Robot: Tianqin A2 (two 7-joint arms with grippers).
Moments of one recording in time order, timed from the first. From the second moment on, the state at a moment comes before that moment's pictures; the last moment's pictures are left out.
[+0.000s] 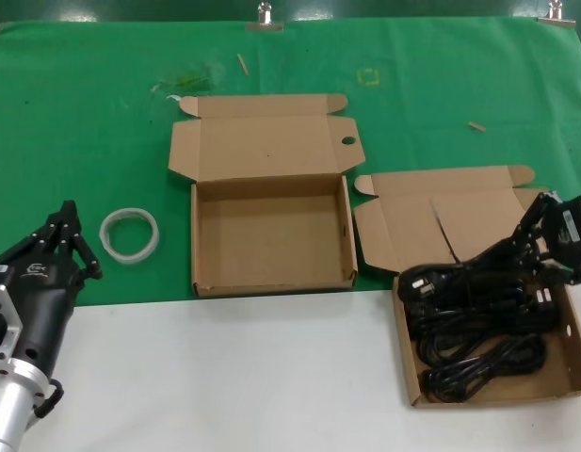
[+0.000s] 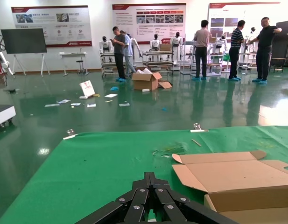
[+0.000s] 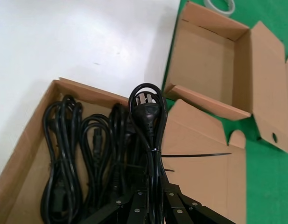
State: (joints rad) left arm 0.00 -0.30 1.60 -1.60 -1.80 0.00 0.00; right arm 1.01 0.75 -2.14 1.00 1.31 -1.32 -0.40
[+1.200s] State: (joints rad) left arm 0.00 -0.30 1.60 -1.60 -1.80 0.00 0.00; right arm 1.32 0.17 -2.22 0.35 1.25 -1.07 -0.43
